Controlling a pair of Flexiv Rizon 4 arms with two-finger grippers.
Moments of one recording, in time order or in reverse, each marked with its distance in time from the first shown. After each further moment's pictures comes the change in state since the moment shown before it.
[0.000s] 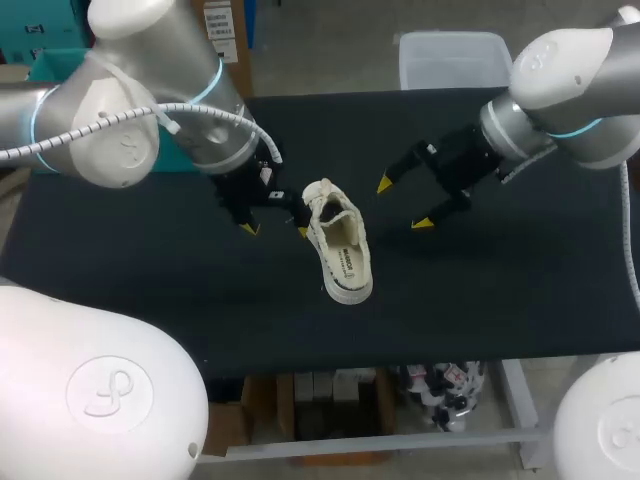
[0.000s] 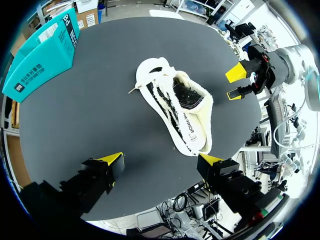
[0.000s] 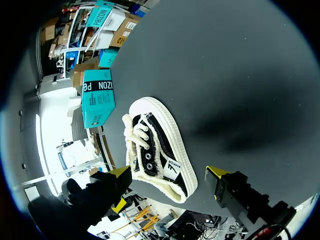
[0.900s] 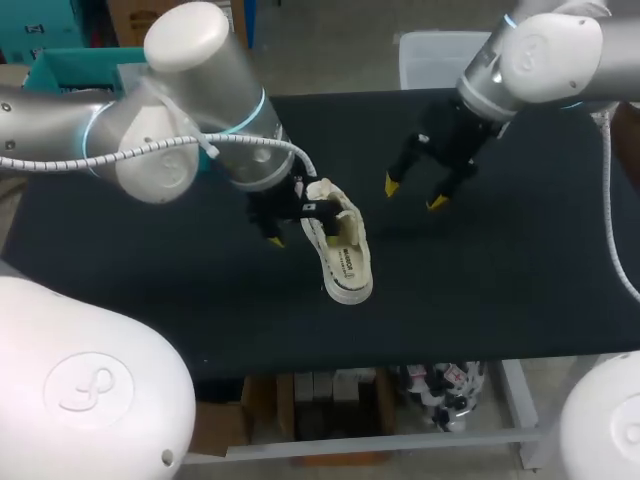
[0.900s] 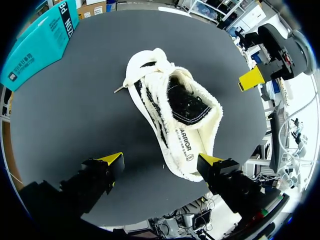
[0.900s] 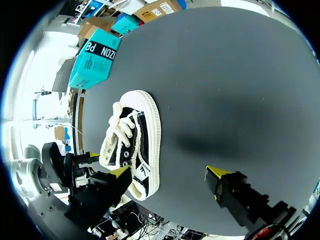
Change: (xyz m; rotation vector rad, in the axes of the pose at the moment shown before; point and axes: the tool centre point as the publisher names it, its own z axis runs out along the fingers) left arm 0.024 -0.018 0.056 0.007 -0.007 -0.096; right arm -0.018 0.033 -0.013 0.089 -0.274 -0.413
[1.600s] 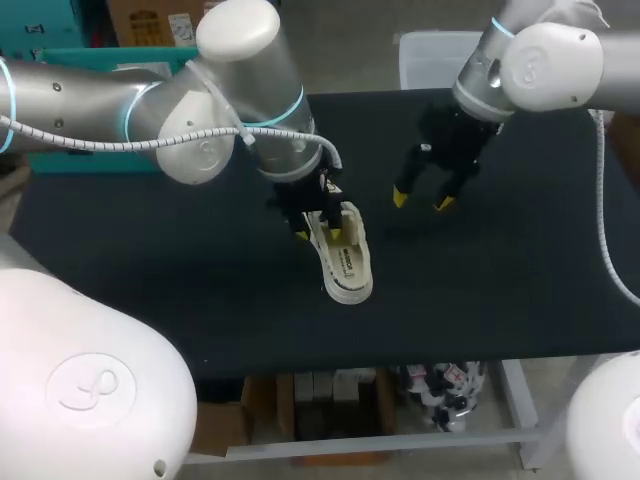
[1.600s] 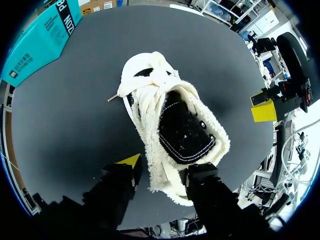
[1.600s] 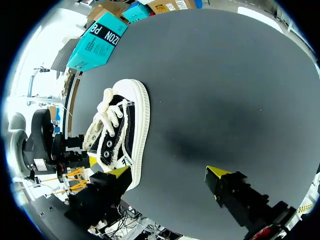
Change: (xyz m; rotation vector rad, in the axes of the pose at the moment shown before) left arm 0.011 -0.027 0.026 -0.020 -0.065 -0.089; right arm -0.025 -0.002 0.006 0.042 -0.096 -0.153
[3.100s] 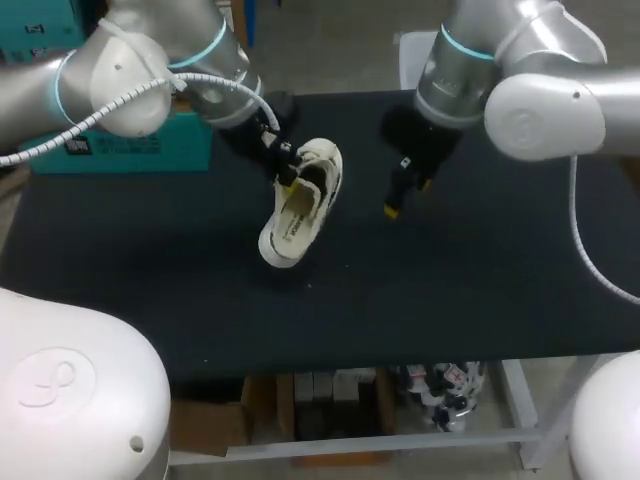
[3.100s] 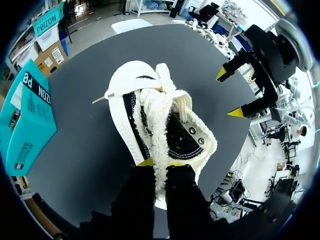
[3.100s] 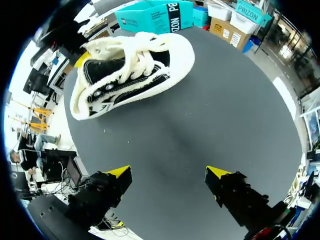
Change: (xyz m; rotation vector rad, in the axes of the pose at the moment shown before) left arm -0.045 -0.052 -0.078 0.034 0.137 0.590; right arm 0.032 0.002 -0.012 -0.056 -0.281 -0.615
